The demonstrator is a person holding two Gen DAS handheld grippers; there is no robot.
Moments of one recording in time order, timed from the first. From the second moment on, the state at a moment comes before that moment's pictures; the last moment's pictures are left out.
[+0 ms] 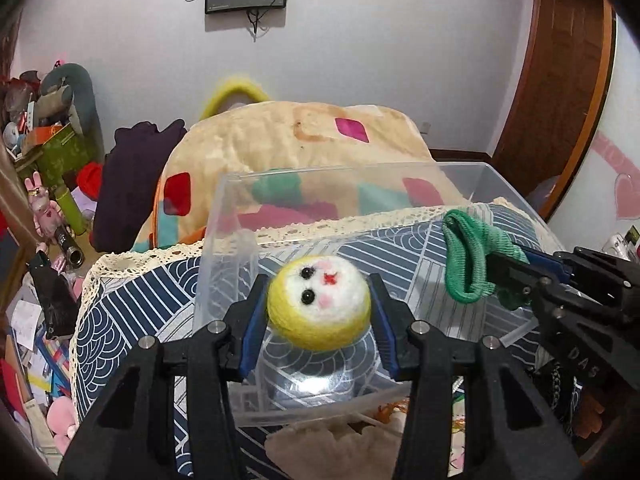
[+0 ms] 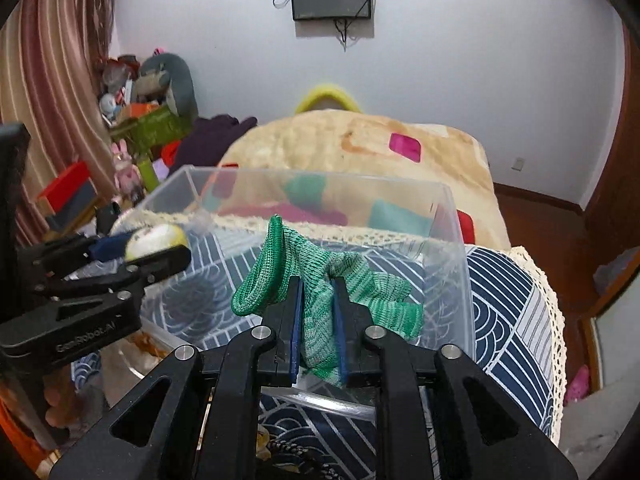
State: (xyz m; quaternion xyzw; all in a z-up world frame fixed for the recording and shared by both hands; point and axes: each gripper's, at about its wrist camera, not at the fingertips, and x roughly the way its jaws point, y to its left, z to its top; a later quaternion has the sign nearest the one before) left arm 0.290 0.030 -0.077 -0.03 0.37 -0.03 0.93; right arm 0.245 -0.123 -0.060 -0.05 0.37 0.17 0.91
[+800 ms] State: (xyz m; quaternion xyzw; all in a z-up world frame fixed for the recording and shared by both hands) left arm 0.189 0.037 -0.020 -0.01 0.28 -0.03 0.96; right arm 0.161 -0.148 -0.009 -0.03 0.26 0.19 0.95
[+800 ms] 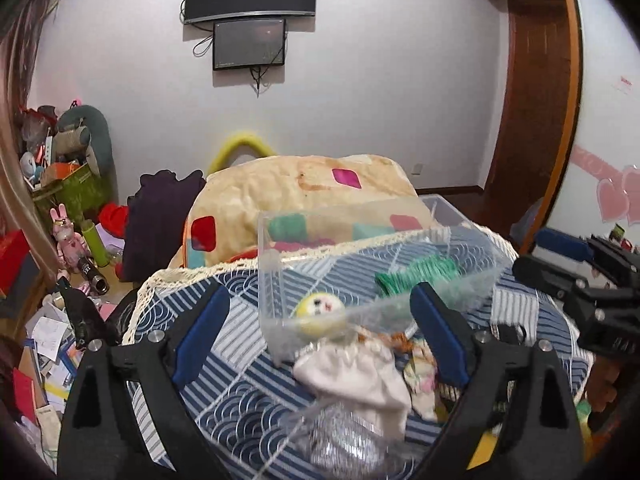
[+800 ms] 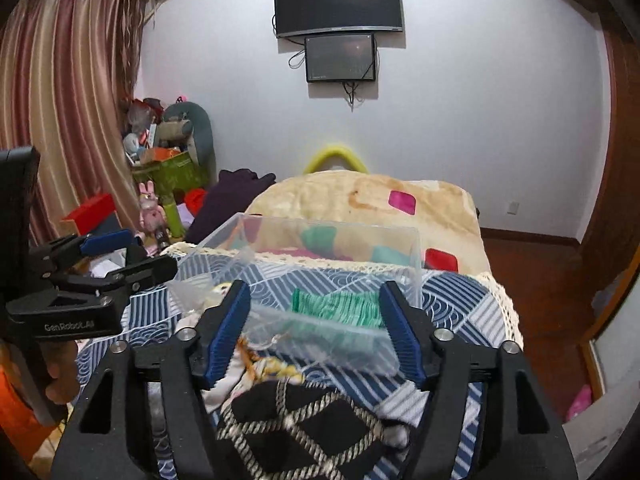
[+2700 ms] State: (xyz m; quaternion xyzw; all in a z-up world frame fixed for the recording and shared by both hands) left arm 0.116 0.045 -0.083 -0.07 0.32 -0.02 0.95; right arm 0.123 -0.170 -0.047 0.02 0.28 0.19 0.94
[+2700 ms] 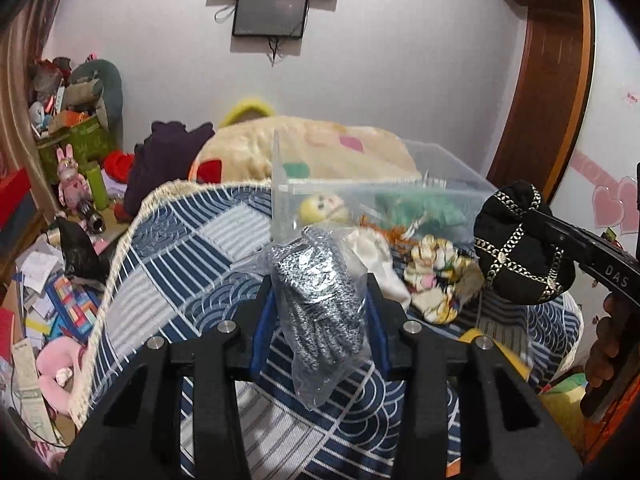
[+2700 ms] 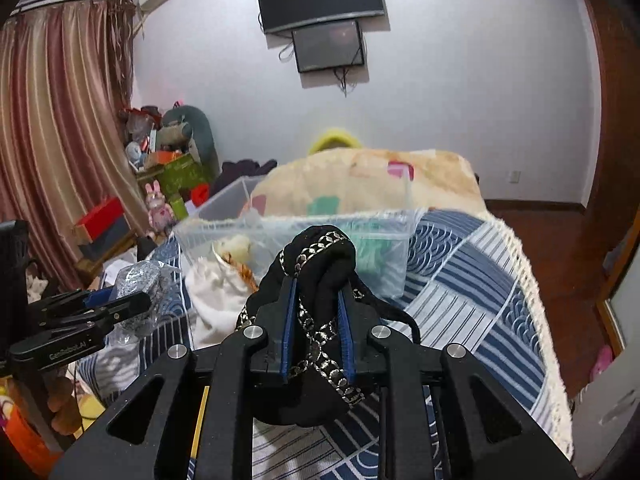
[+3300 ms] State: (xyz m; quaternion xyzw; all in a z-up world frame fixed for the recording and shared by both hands) left arm 0.155 0.039 -0.016 -0.03 0.23 -0.02 0.97; right arm 0.172 -0.153 0.002 0.04 0.20 0.17 0.96
